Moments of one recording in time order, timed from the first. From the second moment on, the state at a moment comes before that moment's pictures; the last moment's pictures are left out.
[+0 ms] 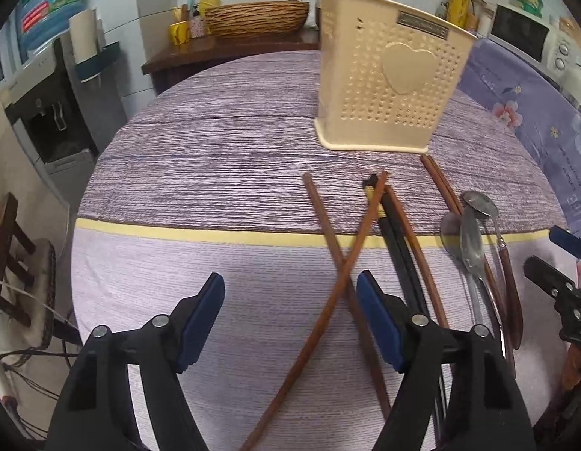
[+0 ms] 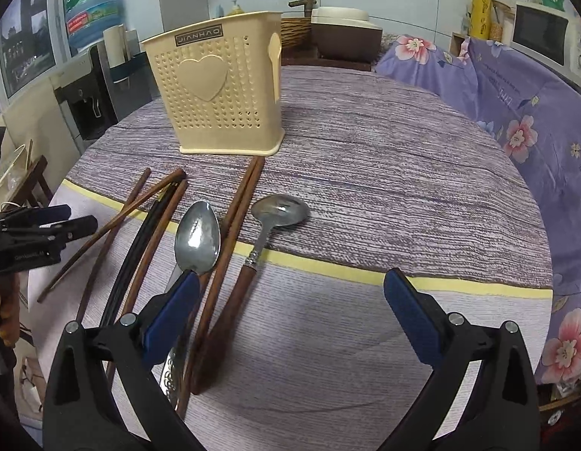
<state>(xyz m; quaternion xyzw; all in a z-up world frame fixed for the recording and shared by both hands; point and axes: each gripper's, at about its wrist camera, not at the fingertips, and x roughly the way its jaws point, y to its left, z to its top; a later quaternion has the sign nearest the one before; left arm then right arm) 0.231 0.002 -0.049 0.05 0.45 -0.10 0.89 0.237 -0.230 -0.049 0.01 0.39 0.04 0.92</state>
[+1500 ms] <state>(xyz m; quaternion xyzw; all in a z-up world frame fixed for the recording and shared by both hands) 0.237 0.002 -0.044 0.07 0.44 -0.12 0.89 0.281 -0.173 -0.062 0.01 0.43 0.14 0.89</state>
